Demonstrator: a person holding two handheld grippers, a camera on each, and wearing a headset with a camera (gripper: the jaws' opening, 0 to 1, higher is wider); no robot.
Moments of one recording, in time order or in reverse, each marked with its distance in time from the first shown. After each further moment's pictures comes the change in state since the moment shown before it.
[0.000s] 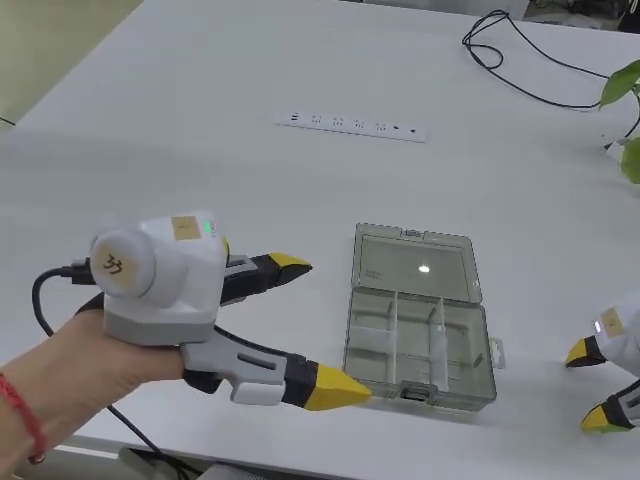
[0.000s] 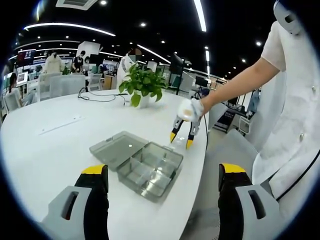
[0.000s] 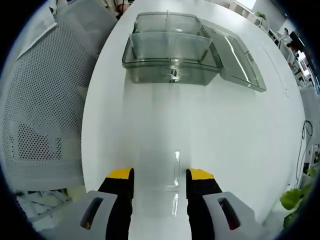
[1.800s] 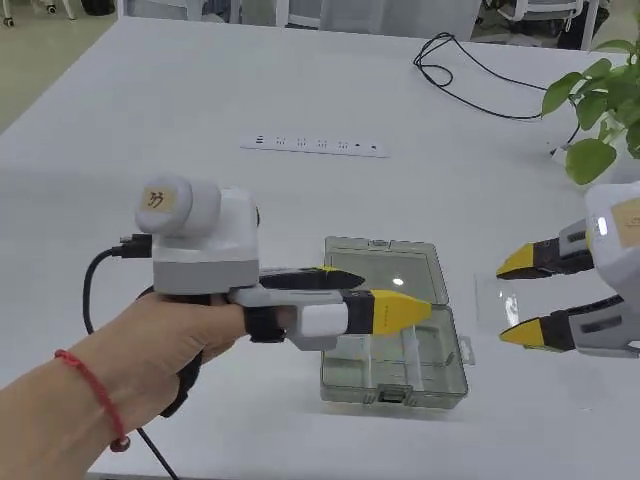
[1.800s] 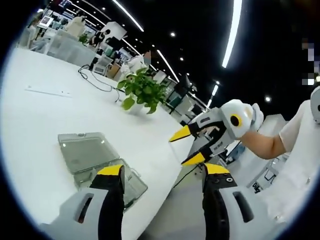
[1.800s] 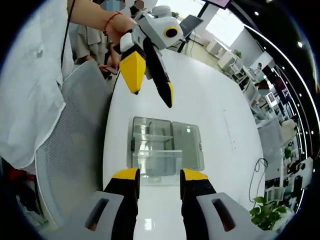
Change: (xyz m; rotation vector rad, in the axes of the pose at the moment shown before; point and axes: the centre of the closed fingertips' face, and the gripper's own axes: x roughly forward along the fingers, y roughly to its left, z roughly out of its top) left arm 0.045 -0.027 0.059 -0.455 -0.117 -0.124; right arm -0.154 0.004 0.155 -0.055 -0.274 -0.332
